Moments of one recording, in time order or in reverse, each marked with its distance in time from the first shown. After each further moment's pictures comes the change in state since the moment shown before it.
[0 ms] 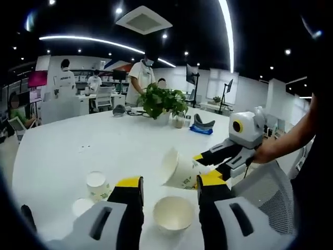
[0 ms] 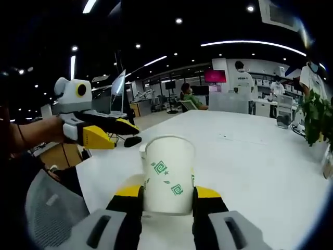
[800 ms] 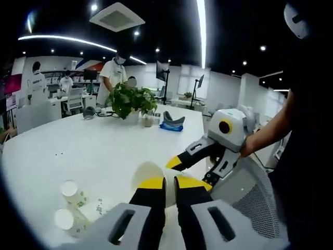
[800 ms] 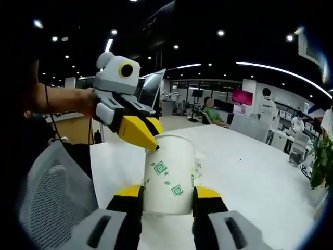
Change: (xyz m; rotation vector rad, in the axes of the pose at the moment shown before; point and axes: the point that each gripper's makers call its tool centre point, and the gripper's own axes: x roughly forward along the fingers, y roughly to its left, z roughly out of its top) left arm -0.006 -0.046 0.007 0.027 0.003 -0.213; right arm -0.008 0.043 0.006 -0.252 -0.034 0.121
